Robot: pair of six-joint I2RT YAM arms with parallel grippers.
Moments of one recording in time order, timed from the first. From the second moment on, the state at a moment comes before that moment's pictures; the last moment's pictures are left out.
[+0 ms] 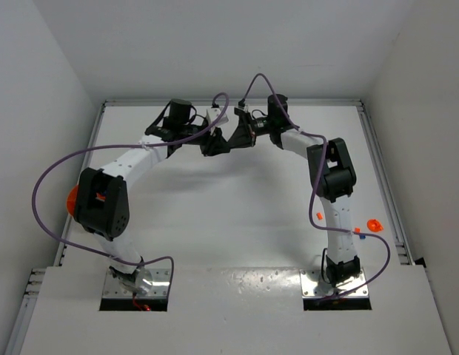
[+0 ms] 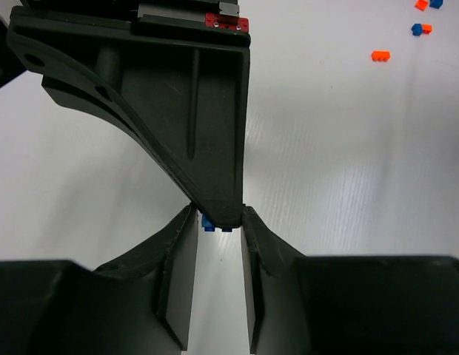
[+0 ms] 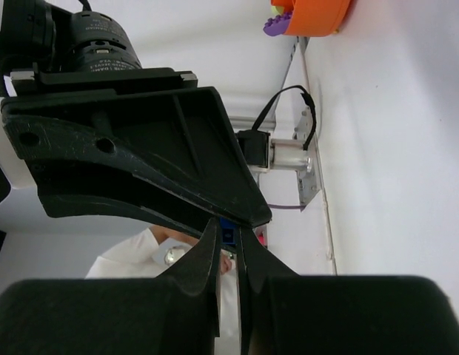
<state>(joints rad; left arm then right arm) -0.35 1.73 1.36 -0.22 0.84 0.41 0.32 2.29 1.61 0.44 -1.49 1.22</state>
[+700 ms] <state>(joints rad) -0.35 1.69 1.35 -0.23 0.81 0.40 0.31 2.29 1.58 0.46 -1.48 1.23</state>
